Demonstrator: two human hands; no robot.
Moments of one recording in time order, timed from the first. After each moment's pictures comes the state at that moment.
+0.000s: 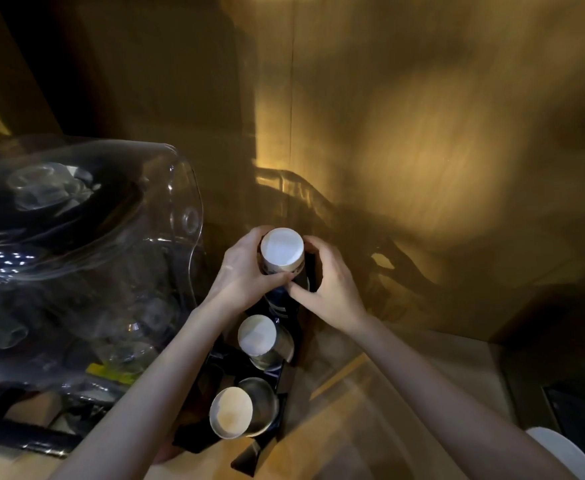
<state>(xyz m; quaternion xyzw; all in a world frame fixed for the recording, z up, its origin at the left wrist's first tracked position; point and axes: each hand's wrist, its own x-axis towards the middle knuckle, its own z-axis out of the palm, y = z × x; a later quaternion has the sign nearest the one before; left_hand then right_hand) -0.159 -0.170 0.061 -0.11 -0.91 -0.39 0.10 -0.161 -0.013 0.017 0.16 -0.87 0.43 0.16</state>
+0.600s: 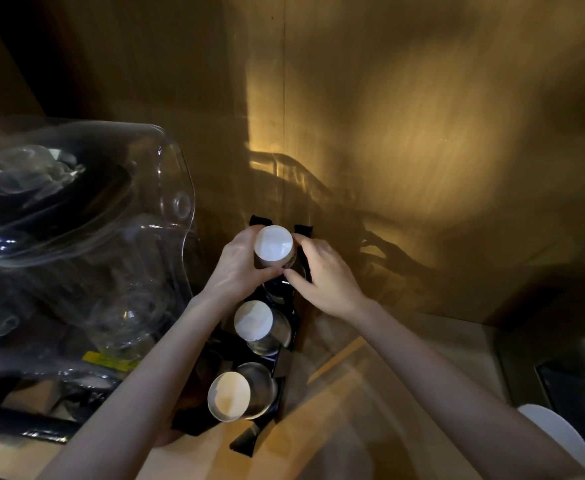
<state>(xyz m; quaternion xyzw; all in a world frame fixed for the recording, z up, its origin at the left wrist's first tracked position) -0.166 -0.170 0.039 -0.10 -0.93 -0.34 0.06 -0.157 -0.010 0.021 0.19 -0.94 0.28 0.09</state>
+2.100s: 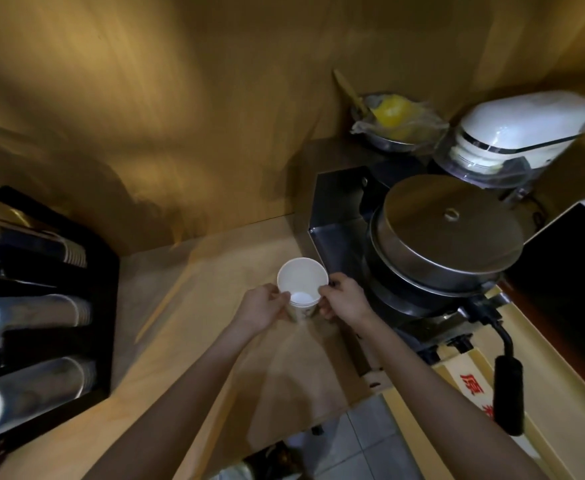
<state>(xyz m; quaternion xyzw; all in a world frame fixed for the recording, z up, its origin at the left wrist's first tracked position) -0.005 0.123 -0.084 -0.21 -0.86 -0.35 -0.31 0.082 0.260 -0.082 -0.40 -0.74 0.54 -0.01</state>
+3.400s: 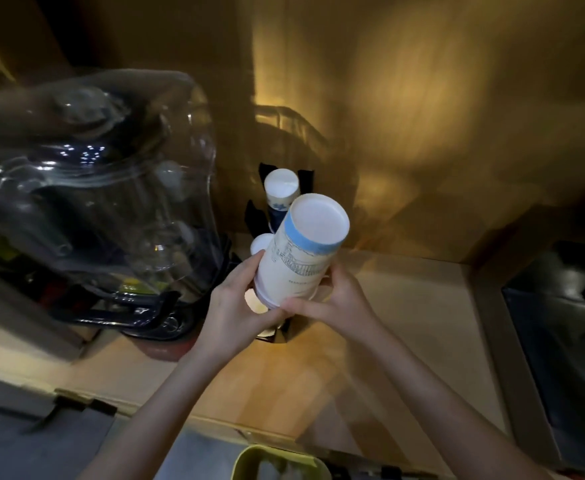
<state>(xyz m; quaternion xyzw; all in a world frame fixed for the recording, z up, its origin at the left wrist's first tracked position) 0.011 -0.201 0.014 -0.14 -0.87 -0.47 0.06 0.007 -0.026 0.013 0.07 -0.81 0.59 -0.02</state>
